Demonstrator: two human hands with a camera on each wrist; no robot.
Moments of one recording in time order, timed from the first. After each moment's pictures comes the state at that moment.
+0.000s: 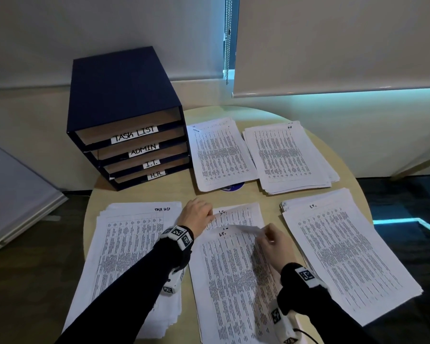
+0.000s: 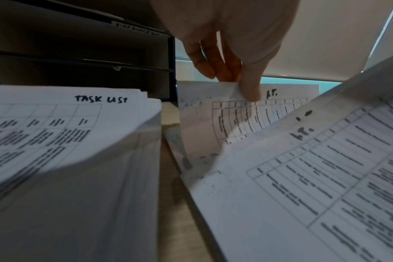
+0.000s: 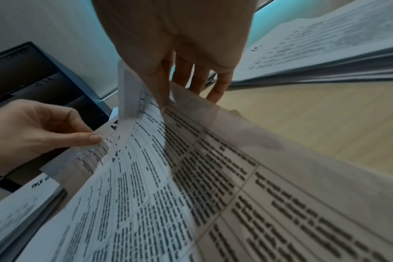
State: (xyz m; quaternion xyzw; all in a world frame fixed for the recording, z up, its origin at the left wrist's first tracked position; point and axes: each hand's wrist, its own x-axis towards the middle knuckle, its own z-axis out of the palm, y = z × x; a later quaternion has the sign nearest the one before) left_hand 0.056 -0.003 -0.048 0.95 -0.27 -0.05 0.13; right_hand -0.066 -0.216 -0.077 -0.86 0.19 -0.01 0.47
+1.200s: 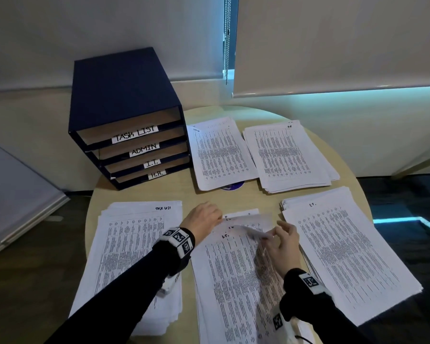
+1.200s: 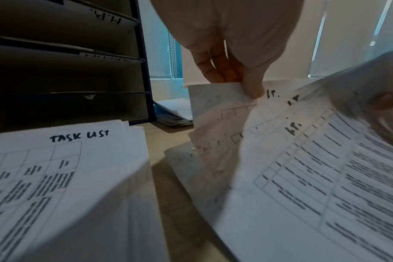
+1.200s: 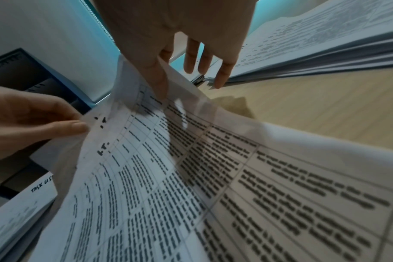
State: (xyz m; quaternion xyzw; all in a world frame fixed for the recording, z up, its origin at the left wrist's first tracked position) left_hand 0.038 -0.005 -0.045 0.91 -0.40 -0.03 0.14; right_hand -0.082 -0.217 -0.071 -0.87 0.22 -0.06 0.44
